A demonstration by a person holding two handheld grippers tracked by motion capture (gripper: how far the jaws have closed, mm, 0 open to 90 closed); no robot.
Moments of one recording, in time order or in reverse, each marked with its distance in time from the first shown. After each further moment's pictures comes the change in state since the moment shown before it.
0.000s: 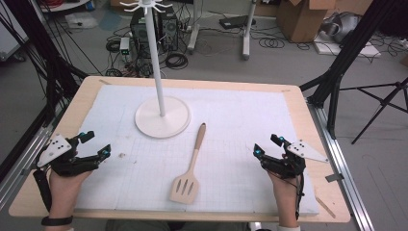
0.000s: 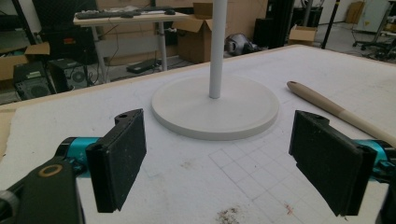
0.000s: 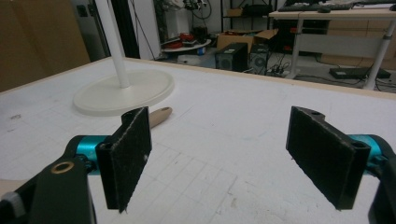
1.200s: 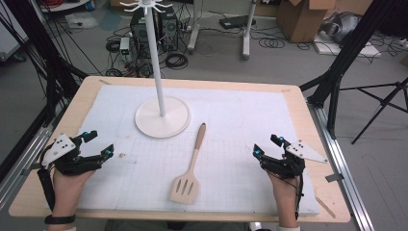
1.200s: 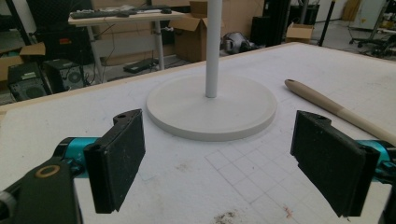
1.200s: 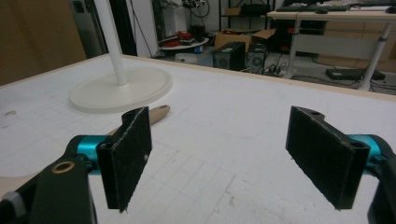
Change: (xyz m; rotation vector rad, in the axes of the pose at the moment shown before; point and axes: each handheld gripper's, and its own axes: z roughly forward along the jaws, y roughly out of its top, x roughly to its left) left arm -0.002 -0.001 0.007 0.007 -0.012 0.013; right arm 0.002 0.000 0.000 0.007 -0.010 -0.012
